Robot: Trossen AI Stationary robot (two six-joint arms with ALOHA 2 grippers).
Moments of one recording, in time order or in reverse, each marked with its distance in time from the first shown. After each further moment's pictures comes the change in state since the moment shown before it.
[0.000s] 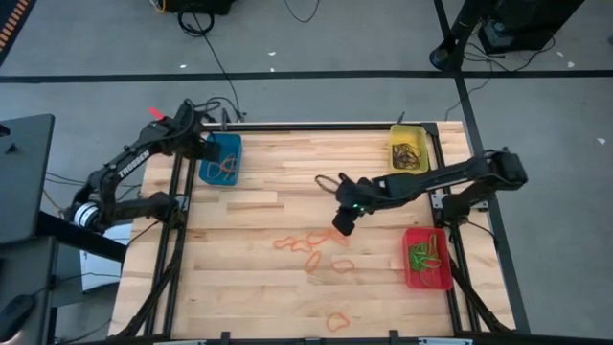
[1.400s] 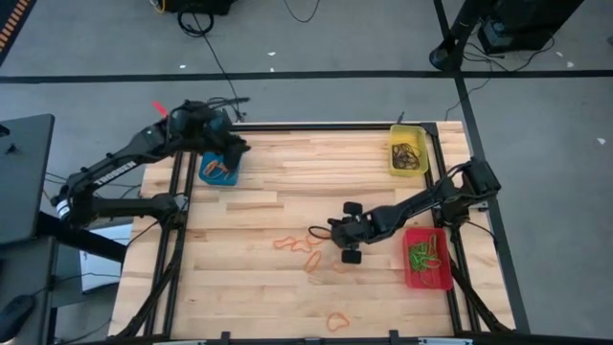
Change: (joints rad) left arm -0.499 -0.085 0.249 0.253 0.256 0.069; right arm 0.204 0.285 -0.101 0.183 0.077 -0.362
